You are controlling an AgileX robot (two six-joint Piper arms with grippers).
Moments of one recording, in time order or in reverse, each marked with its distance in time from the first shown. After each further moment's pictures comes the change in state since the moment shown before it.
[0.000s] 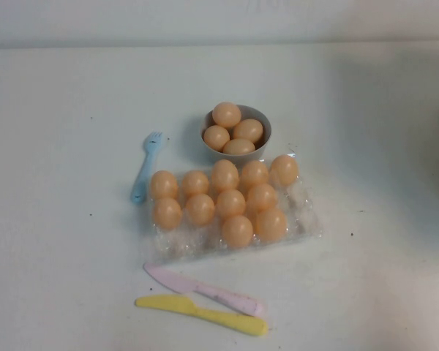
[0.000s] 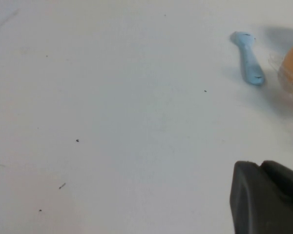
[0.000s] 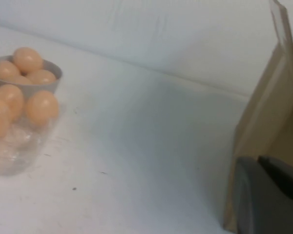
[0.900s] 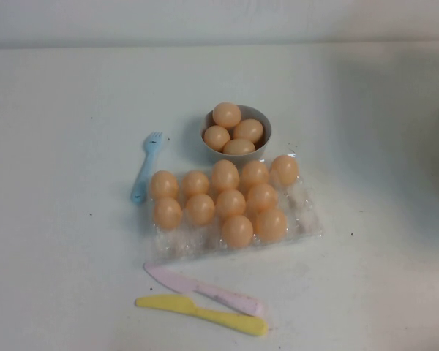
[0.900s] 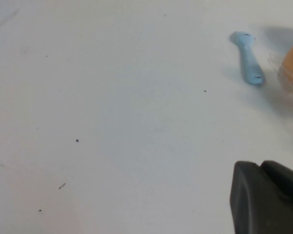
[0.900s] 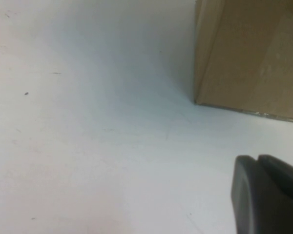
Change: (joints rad) right arm -0.254 -0.137 0.077 -0.269 0.321 0.395; left arm 0.000 0.000 0.000 0.000 0.000 -0.005
